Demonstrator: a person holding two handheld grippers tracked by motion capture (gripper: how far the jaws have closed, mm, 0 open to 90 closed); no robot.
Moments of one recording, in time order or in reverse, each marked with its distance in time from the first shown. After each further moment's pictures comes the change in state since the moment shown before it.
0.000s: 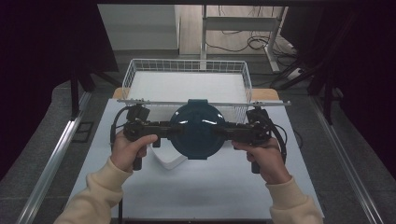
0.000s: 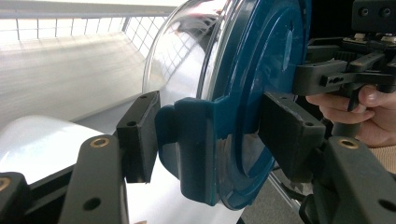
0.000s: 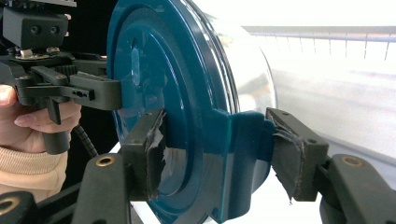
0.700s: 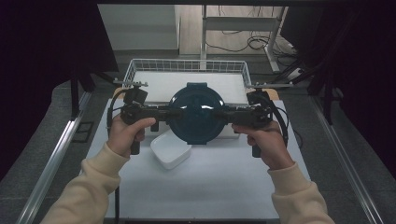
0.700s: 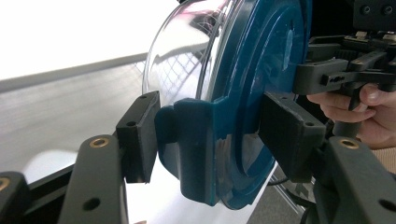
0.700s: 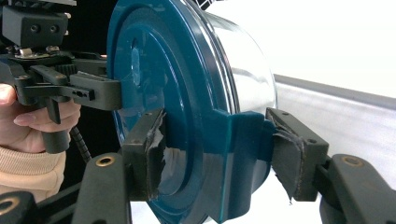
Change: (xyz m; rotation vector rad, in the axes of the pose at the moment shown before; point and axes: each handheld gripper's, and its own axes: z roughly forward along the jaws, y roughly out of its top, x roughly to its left) left arm -0.004 0.039 -0.011 -0.016 0.011 0.035; right arm 0.006 0.041 -0.004 -0.017 -0.002 -0.032
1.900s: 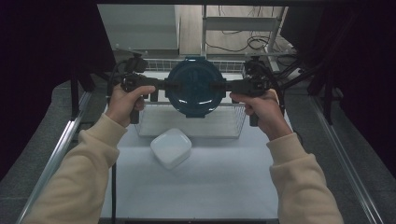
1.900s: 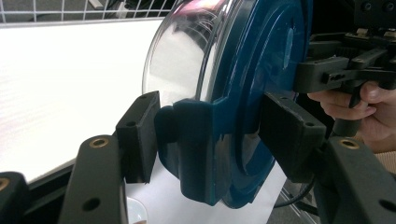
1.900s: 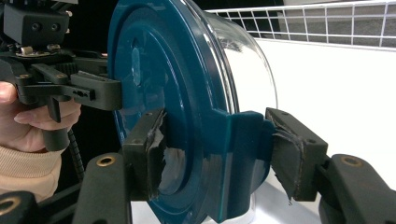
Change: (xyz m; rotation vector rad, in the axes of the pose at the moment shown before) left arm 0.024 0.065 0.002 0.013 0.008 0.001; right arm -0.021 0.066 0.016 -0.001 0.017 -0.005
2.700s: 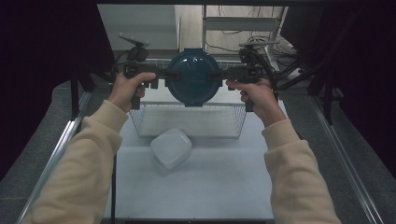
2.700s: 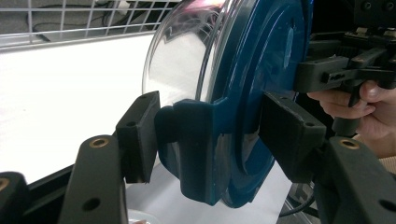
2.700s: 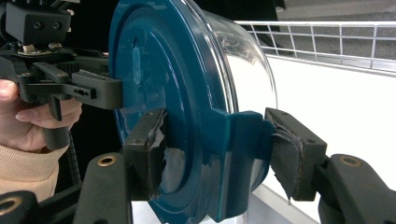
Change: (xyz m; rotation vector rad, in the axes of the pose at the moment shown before) left arm 0.038 0.029 0.014 0.034 -0.006 -0.035; right arm -0.027 0.028 0.026 0.030 0.005 0.034
